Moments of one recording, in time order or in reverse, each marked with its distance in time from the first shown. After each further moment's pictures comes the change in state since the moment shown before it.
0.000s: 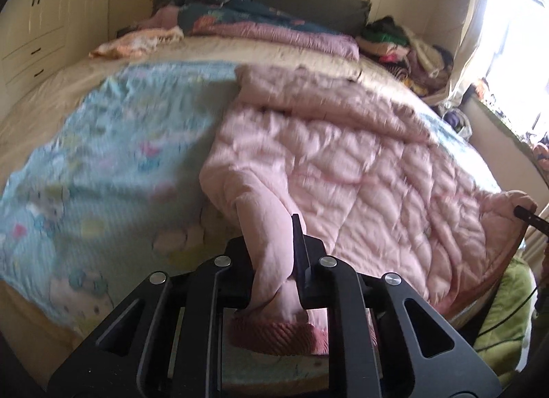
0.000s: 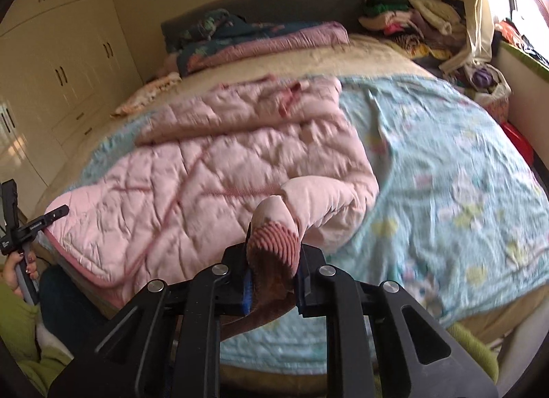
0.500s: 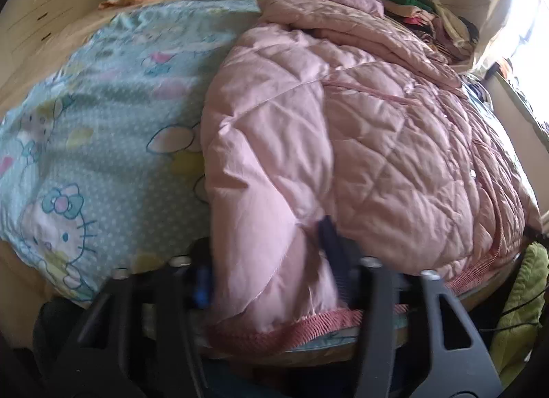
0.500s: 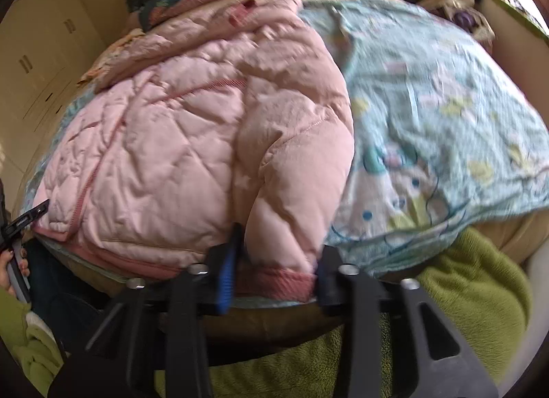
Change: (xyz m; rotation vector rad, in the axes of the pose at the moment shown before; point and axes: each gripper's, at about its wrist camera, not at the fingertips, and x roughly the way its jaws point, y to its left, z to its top) left arm 0.039 0.015 -0.066 -0.038 0.205 0.069; right arm 0.024 -0.026 -0.075 0.067 0.246 -0.096
